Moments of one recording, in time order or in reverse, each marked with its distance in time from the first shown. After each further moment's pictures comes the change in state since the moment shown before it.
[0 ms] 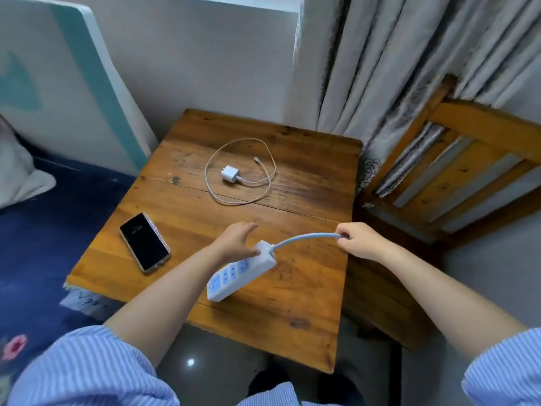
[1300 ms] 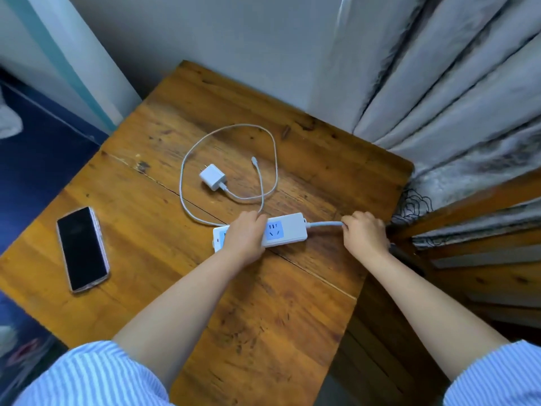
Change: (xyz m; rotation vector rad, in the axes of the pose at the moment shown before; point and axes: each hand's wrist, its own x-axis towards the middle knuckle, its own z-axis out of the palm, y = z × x) left_hand 0.197 0.018 0.014 0.158 0.187 -0.198; right_hand 0.224 0.069 -0.037 -0.446 0.242 -0.039
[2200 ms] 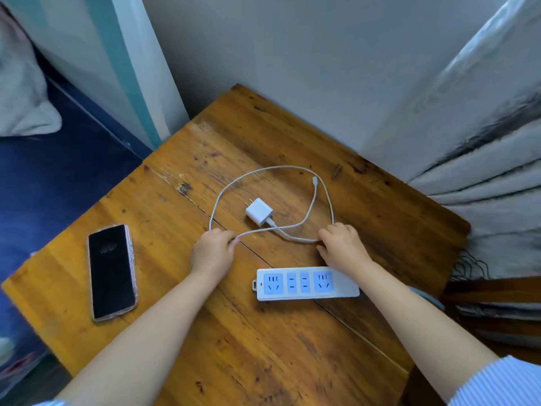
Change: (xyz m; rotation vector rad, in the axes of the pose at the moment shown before) left_hand 0.000 -0.132 -0.022 -0.291 0.330 -0.344; right_hand 0.077 -0.119 0.005 -0.099 -0.125 -0.398
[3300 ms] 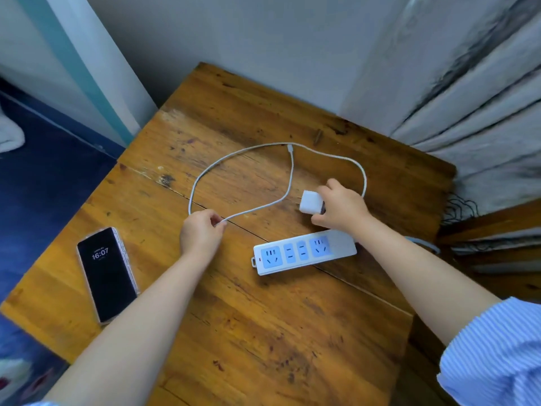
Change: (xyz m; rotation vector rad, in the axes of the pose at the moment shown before) left_hand 0.009 -0.001 -0.008 -0.134 0.003 -0.144; right_hand -0.007 -0.003 -0.021 0.184 0.049 0.214
